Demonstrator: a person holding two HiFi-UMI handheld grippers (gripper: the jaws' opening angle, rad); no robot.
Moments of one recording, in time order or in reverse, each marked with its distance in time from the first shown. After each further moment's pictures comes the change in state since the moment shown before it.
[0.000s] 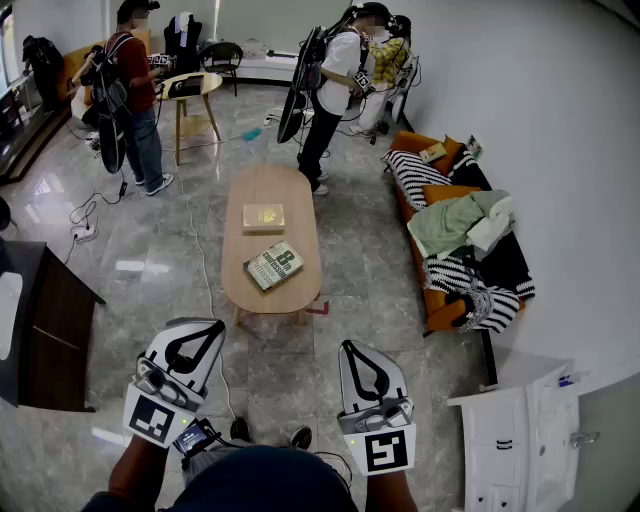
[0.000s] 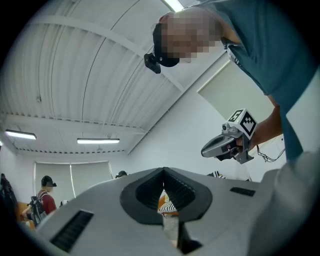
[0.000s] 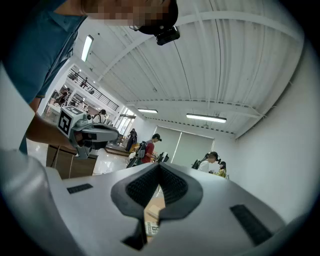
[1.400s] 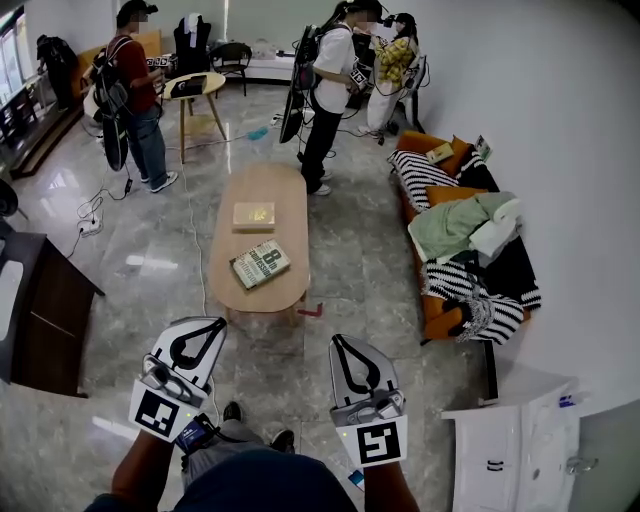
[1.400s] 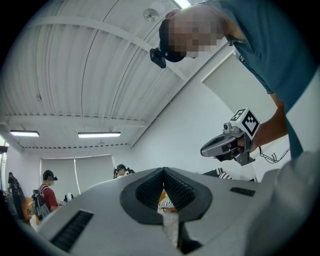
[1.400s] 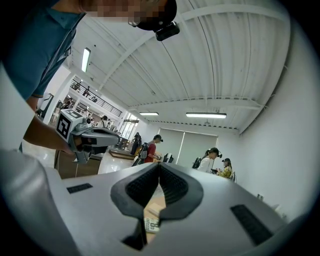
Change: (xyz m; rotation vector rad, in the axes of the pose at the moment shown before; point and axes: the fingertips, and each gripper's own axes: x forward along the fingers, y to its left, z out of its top) left arm 0.107 -0.084 -0.005 -0.032 0.092 0.070; right arm -0.033 -0.112 -0.051 0.053 -0.053 0.080
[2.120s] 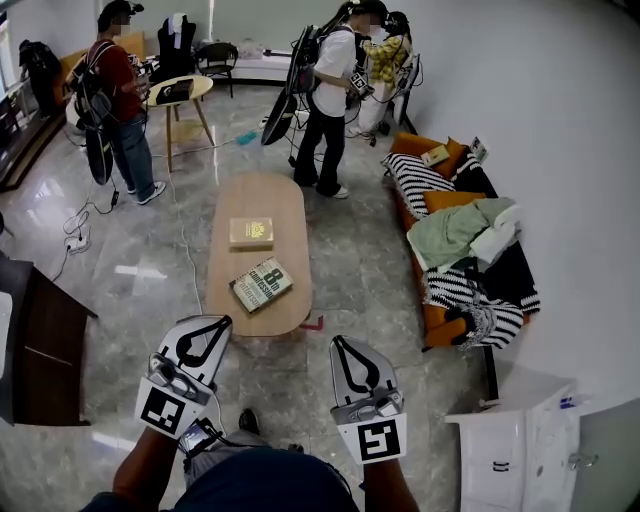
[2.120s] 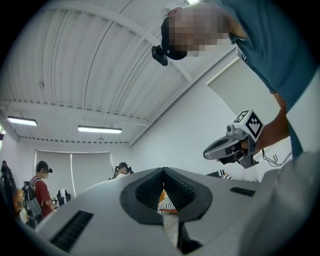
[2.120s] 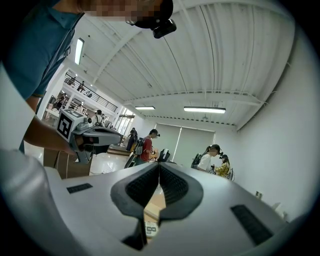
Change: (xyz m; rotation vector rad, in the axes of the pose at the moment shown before) left arm 0.048 0.105 -0.062 -0.083 -0.017 -0.029; right arm 0.118 -0.002 -0.025 -0.013 0.055 -0.040
